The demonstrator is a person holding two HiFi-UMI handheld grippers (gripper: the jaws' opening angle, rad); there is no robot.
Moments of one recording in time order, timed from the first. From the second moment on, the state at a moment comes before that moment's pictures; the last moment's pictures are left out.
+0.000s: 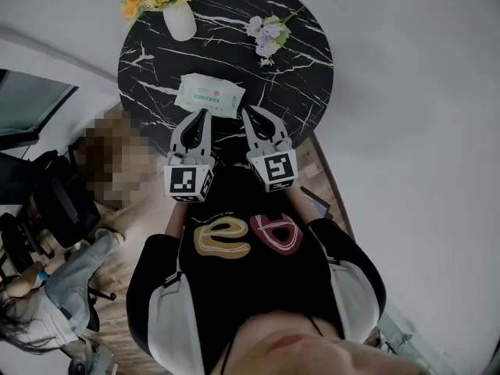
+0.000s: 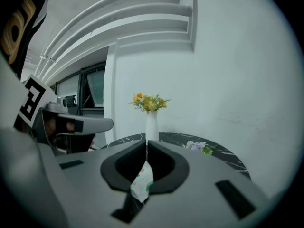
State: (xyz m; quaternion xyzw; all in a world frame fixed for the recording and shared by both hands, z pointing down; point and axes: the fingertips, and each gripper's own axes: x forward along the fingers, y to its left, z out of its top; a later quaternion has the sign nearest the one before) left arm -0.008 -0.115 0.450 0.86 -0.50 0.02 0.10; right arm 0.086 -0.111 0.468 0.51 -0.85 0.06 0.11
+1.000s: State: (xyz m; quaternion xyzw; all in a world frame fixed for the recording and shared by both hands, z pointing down) left arm -0.006 -0.110 0.461 0.85 -0.51 0.05 0.08; right arm 0.080 -0.108 0.486 0.48 -0.87 0.05 0.13
